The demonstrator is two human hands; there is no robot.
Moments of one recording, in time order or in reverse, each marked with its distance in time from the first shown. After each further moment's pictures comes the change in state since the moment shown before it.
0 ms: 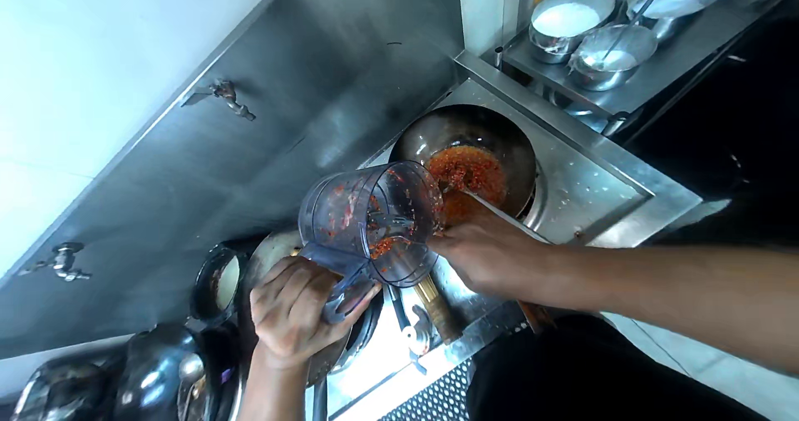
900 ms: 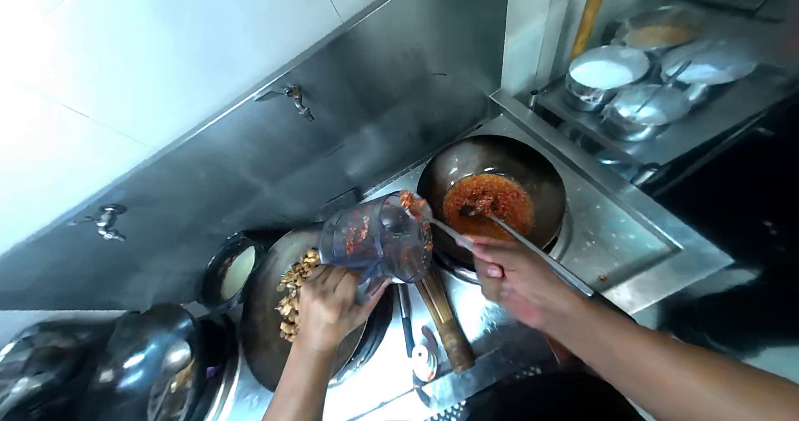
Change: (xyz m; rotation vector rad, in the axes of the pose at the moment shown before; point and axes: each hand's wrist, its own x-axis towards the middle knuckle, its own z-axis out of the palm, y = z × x) left_hand -0.082 -0.018 0.016 0.146 -0.049 -0.210; right_hand 0.007 -0.028 0.030 1.932 0.331 0.650
